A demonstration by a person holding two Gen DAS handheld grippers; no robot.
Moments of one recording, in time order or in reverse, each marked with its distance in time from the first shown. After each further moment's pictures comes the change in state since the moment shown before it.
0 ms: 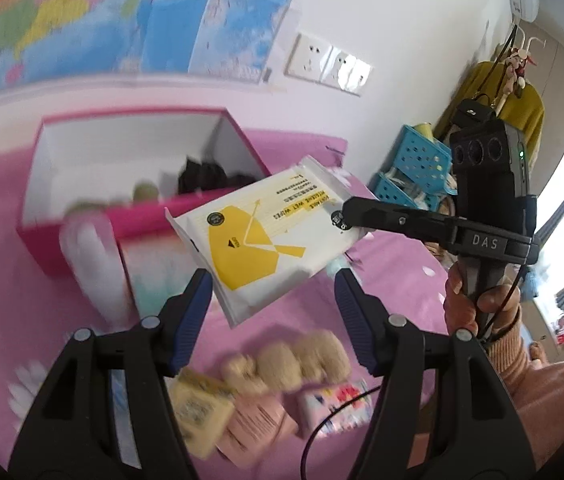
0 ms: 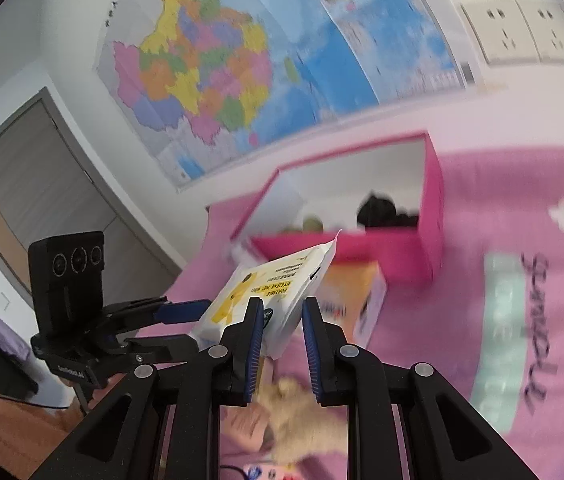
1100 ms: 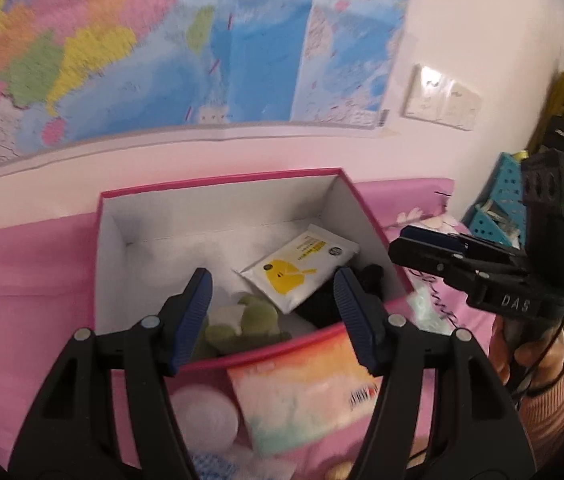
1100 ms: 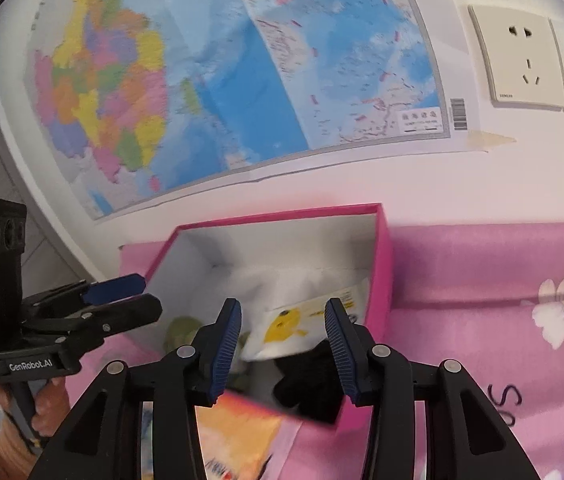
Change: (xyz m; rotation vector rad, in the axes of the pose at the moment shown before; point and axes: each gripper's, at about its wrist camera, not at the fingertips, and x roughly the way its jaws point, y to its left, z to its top) left arm 0.042 0.057 0.079 -0.013 -0.040 0.299; right arm 0.083 -0.055 0.089 -0.007 -0.031 -0.229
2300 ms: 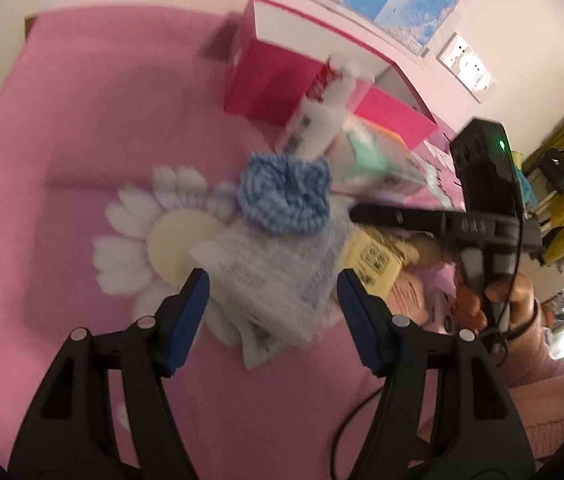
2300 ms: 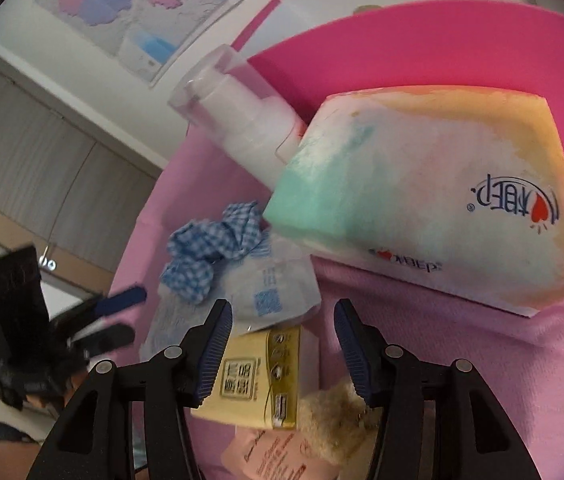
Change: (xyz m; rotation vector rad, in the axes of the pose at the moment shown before) left arm -0.074 0.079 -0.216 -0.329 0.197 -0.092; right arm 0.081 0.096 -0.147 0.065 0.465 0.250
